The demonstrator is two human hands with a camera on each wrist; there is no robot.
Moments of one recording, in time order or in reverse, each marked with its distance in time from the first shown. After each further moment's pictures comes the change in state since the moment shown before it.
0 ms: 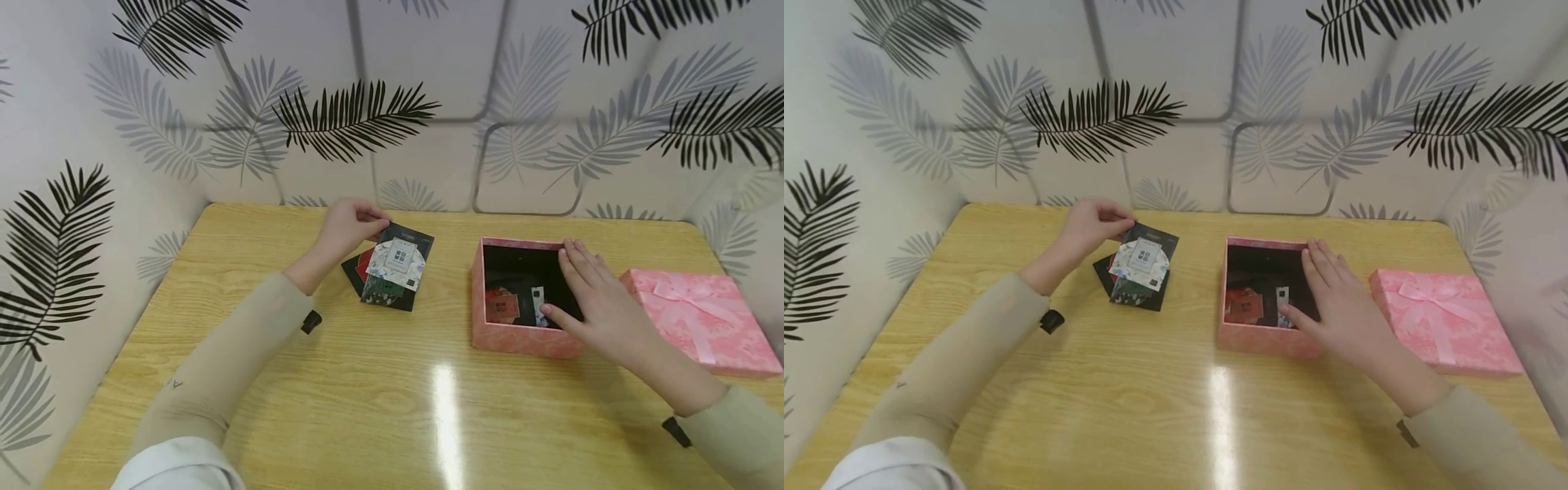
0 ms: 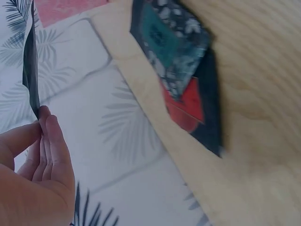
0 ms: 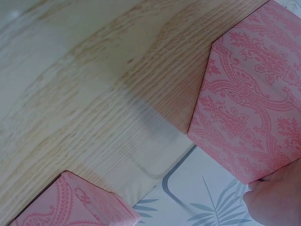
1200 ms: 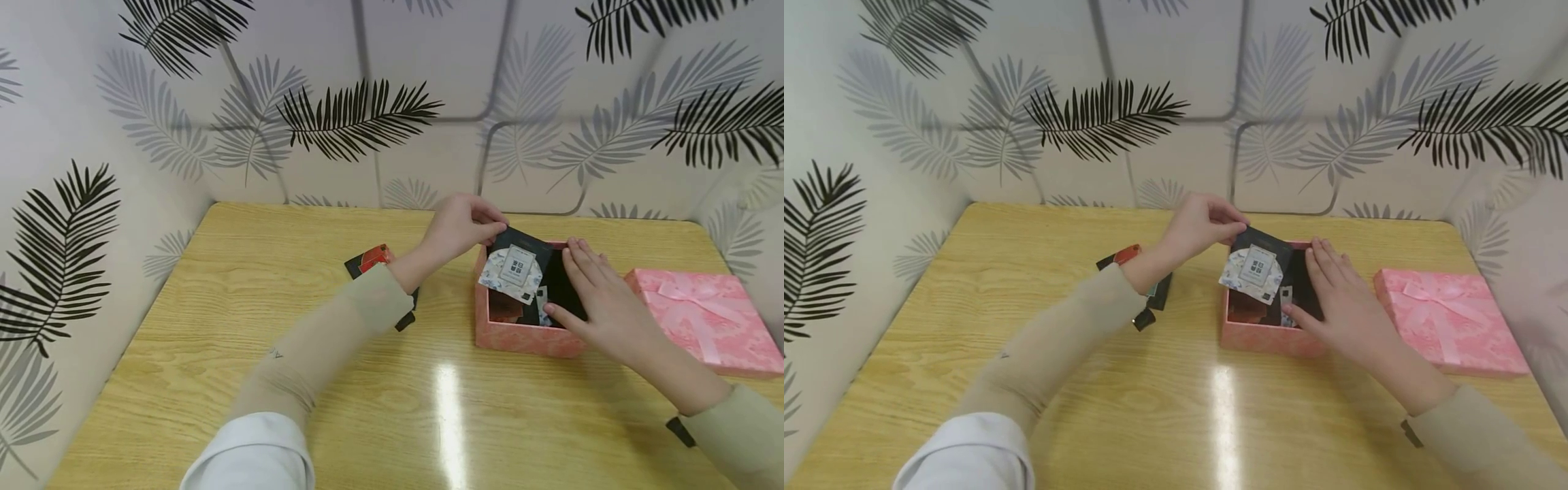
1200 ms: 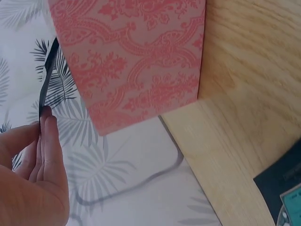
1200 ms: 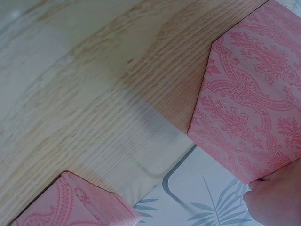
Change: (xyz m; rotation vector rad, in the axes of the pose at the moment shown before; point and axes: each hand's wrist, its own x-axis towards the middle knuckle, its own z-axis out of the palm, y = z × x) left_hand 0.006 0.085 0.113 -0.034 -0.188 0.240; right_hand 0.000 0.001 0.002 -0.003 0.022 -0.004
